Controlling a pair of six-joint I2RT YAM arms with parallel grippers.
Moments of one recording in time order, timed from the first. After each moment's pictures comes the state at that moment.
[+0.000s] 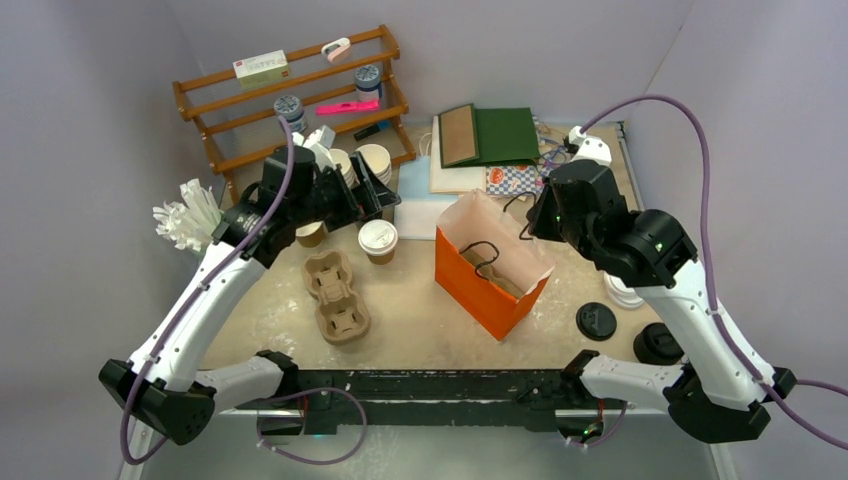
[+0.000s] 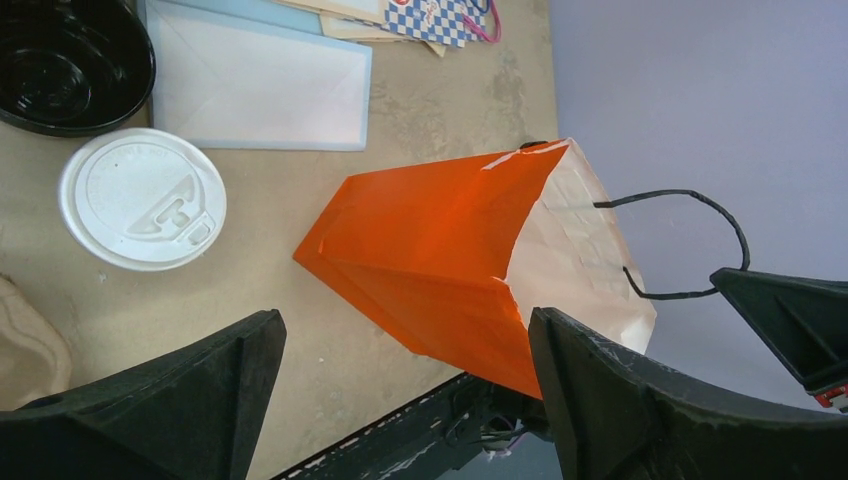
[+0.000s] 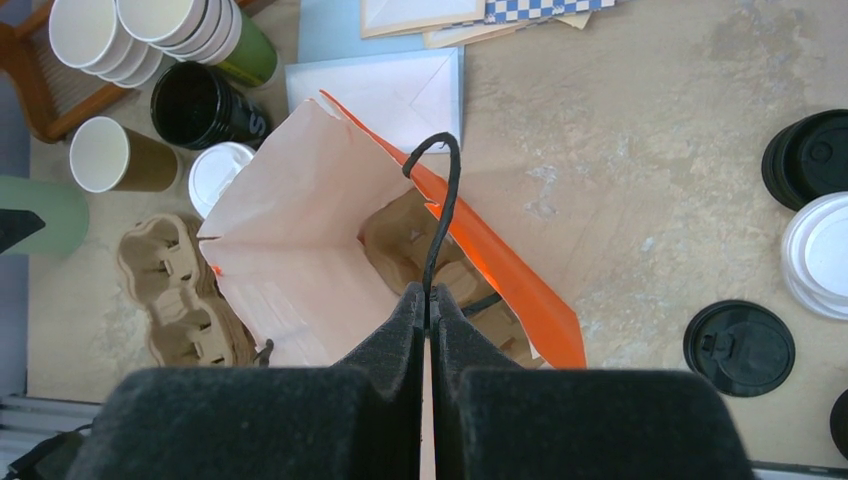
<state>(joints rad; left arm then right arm) -0.46 1.14 1.30 -0.67 0.23 -0.80 0.71 1.11 1.61 -1.18 0.44 0.66</state>
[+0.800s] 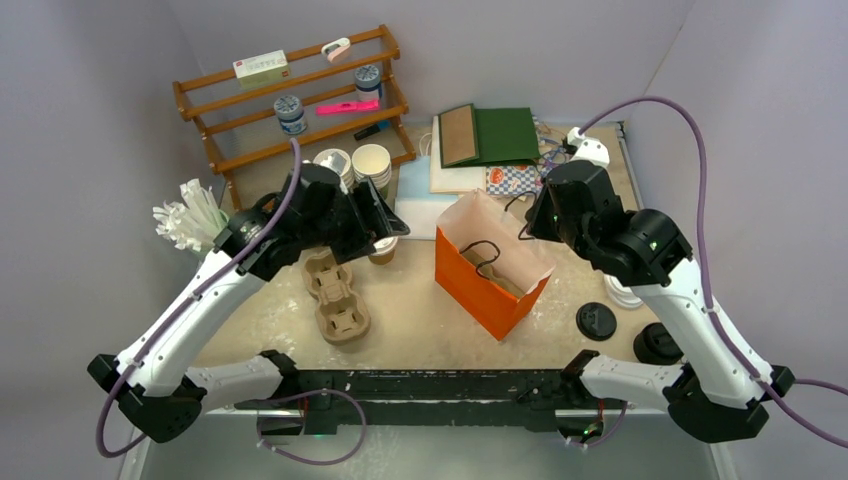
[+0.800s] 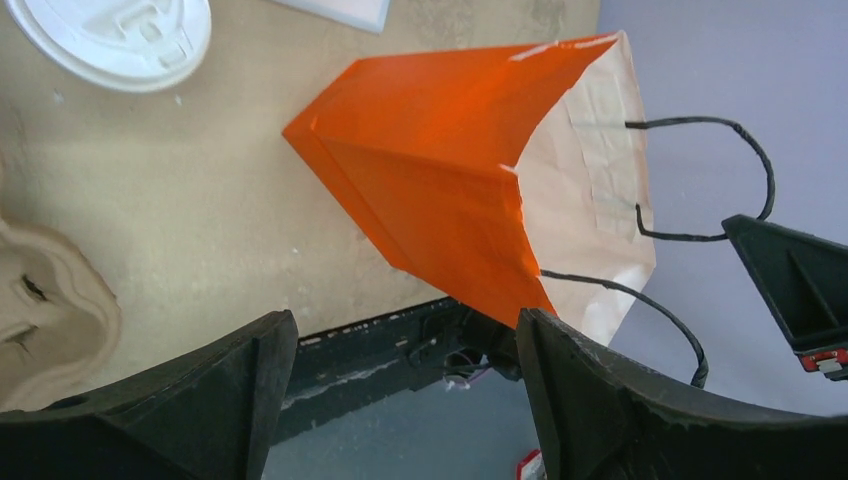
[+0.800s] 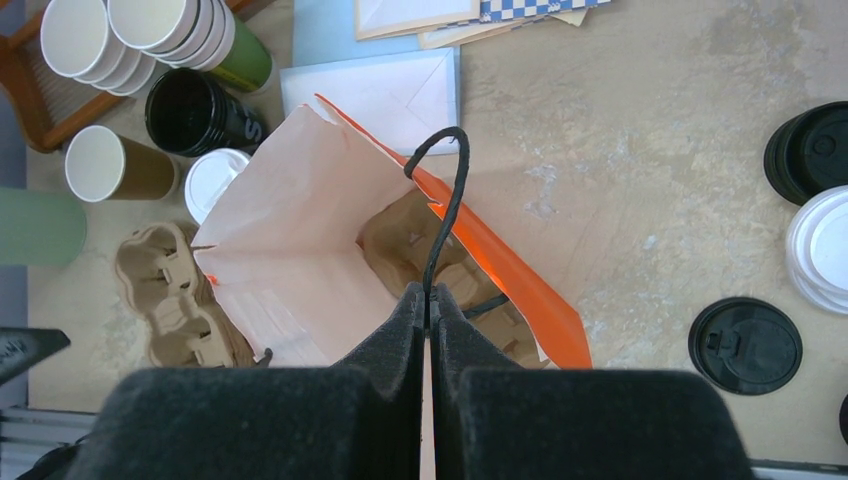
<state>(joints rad) -0.63 1.12 1.37 -0.92 0.10 -1.01 0.71 1.11 1.59 -1.17 0.45 0.69</state>
